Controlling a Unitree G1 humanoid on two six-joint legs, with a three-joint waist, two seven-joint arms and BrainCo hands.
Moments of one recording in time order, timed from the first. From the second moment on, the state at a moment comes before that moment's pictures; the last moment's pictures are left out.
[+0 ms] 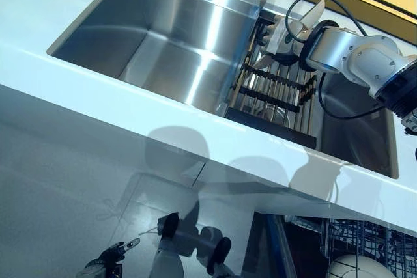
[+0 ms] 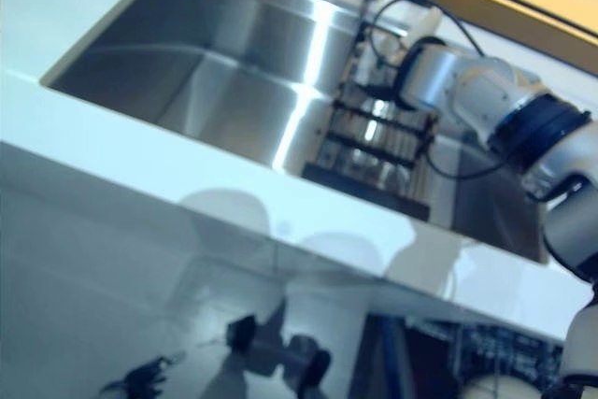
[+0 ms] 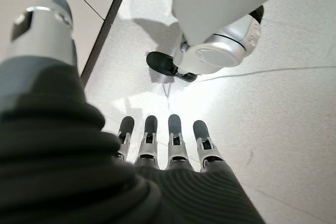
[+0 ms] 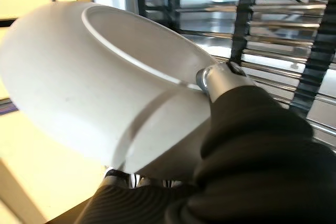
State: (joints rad) left arm -0.08 0.49 -0.17 0.88 -0.50 0.18 -0.05; right arm -1.75 -0.98 1.27 0.55 -1.02 -0.26 0.14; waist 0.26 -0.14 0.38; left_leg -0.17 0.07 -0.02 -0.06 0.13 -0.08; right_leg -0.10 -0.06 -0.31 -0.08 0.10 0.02
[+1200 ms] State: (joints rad) left arm 0.08 0.36 -0.16 0.93 -0.30 0.07 0.07; right arm -1.17 -1.10 0.83 0.46 -0.32 -0.16 0.29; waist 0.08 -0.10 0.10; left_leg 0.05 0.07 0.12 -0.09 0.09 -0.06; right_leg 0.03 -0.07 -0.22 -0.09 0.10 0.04
